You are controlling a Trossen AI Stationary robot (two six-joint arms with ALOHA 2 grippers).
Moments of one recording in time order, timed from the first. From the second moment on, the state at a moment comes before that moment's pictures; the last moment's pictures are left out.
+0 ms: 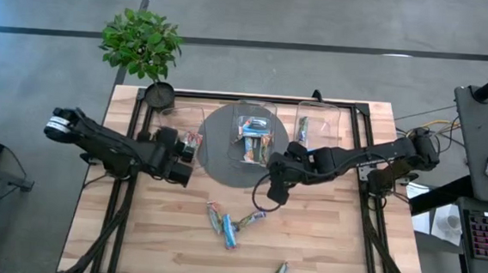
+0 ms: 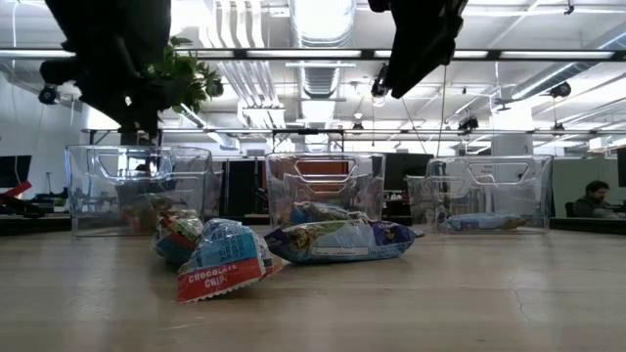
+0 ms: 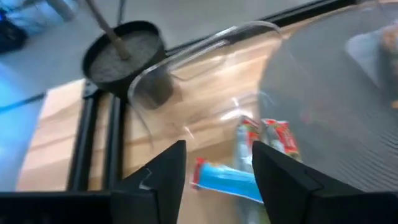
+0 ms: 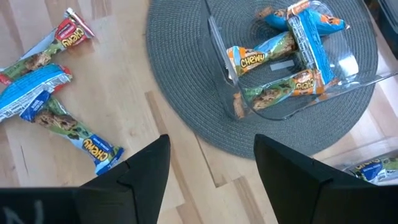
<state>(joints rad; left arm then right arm) -0.21 1.31 0.90 -1.36 -0.90 -1.61 0.19 1.59 1.37 -0.91 0.33 0.50</state>
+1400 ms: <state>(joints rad) -0.59 1.31 1.07 -0.68 -0.73 -1.26 0.32 1.67 1.02 -0.24 0.00 0.20</state>
